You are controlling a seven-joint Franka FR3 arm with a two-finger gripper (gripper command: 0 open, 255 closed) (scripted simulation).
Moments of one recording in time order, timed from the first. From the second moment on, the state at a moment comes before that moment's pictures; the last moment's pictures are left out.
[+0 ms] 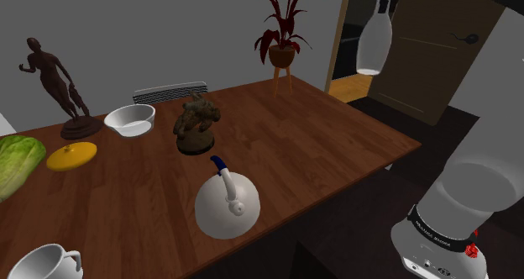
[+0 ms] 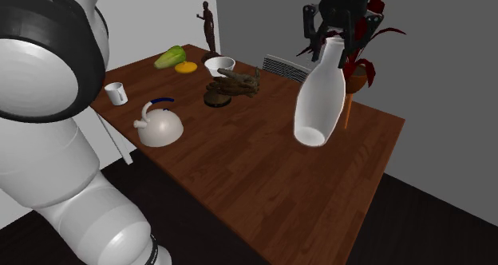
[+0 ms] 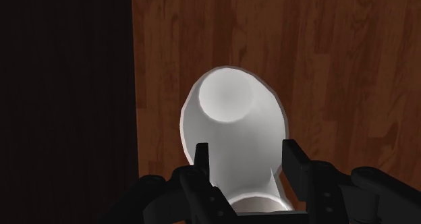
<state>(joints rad) -0.13 0.01 -0.55 -1.31 0.00 1.28 -0.52</state>
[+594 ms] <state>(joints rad) -0.11 0.01 -0.53 -1.20 0.00 1.18 -0.48</state>
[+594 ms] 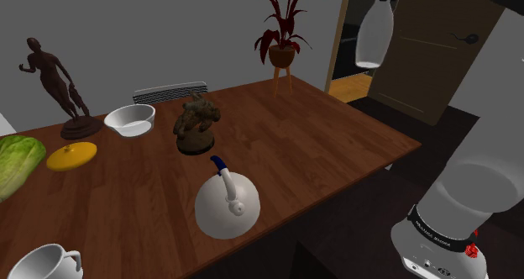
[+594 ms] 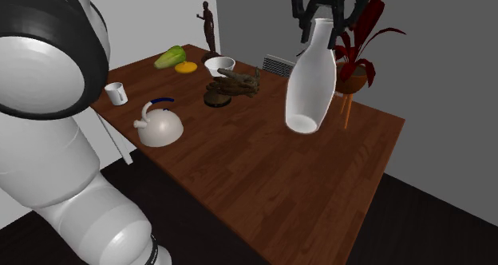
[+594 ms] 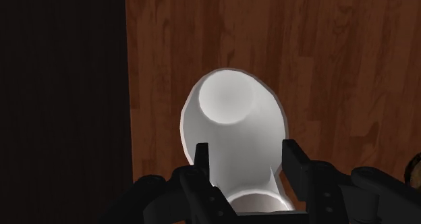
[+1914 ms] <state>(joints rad) 0.09 -0.40 -0.12 -1.63 -0.04 1.20 0.12</state>
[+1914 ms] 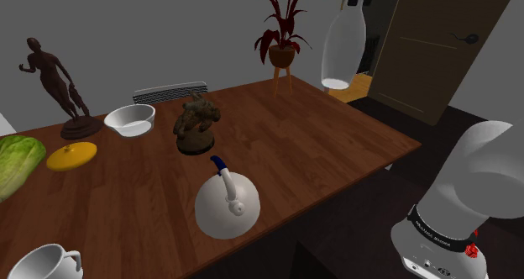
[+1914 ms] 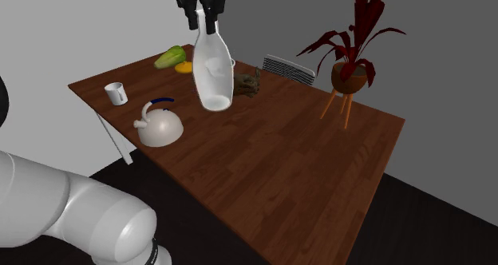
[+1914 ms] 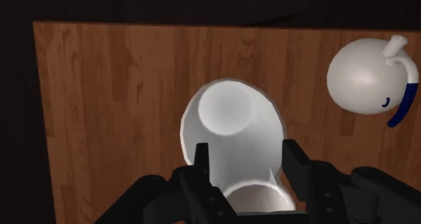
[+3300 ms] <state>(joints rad) 0.19 -0.41 0.17 -1.71 0.10 1.29 0.53</state>
